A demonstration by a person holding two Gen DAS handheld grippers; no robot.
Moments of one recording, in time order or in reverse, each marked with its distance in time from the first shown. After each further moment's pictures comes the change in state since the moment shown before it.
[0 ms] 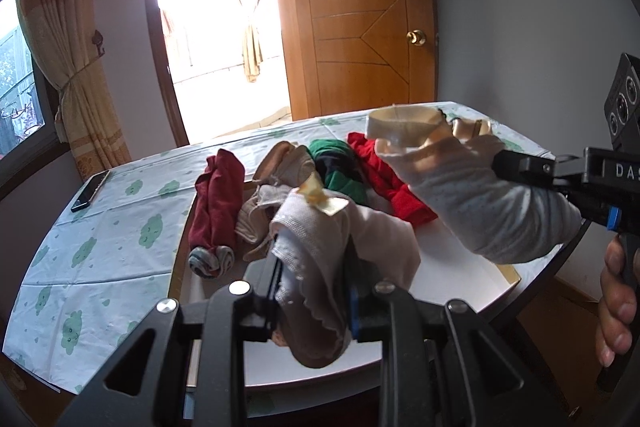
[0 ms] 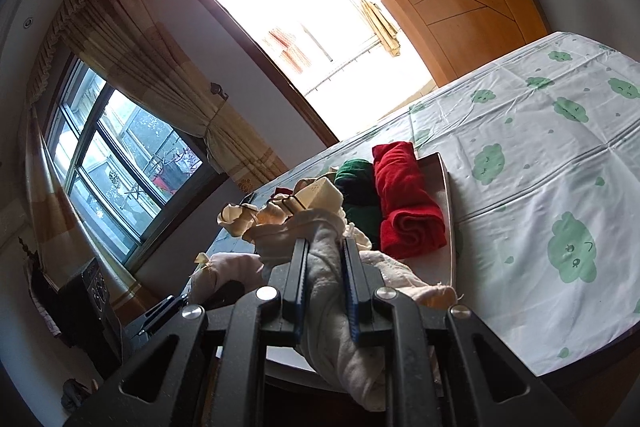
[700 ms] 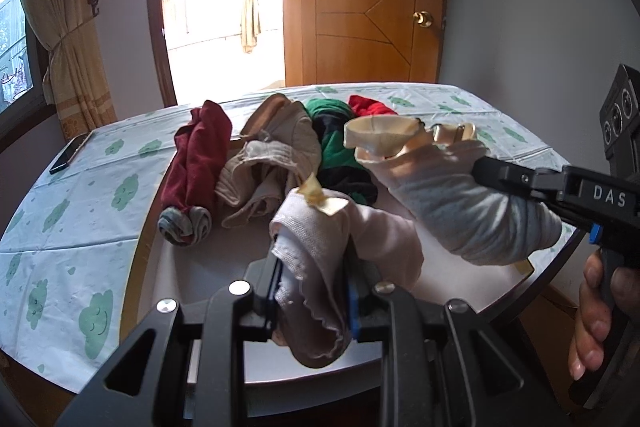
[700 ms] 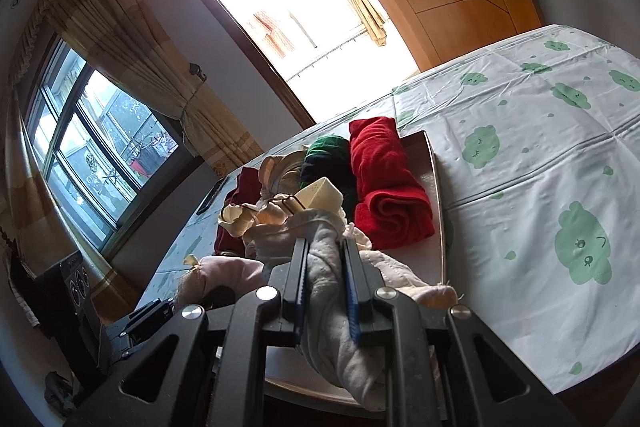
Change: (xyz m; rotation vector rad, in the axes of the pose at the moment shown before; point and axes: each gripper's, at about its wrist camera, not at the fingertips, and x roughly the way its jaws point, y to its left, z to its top) left arm 0.030 0.007 -0.017 -0.076 0.087 -0.051; right arm 0.034 -0.008 -0.014 -0.054 0.044 -0.096
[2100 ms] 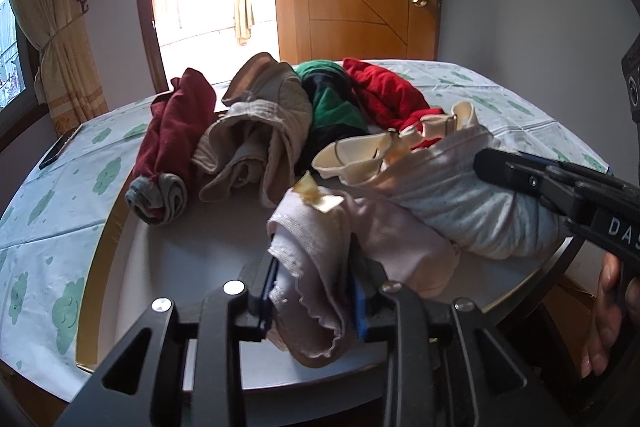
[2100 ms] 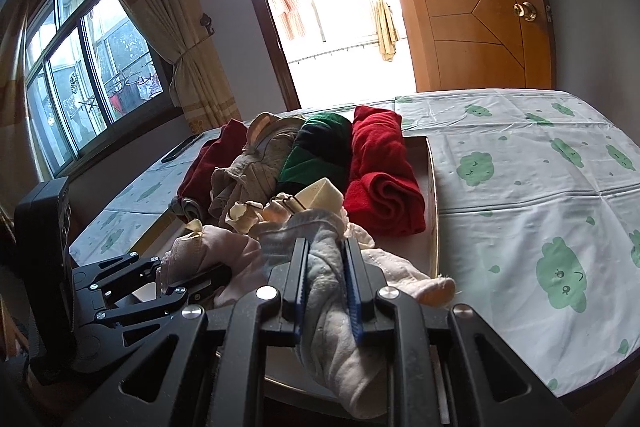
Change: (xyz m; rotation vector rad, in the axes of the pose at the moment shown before) left arm 0.031 -0.010 -0.021 0.030 0.021 0.007; right arm 0.014 0.020 -0.027 -0.279 0.011 -0.143
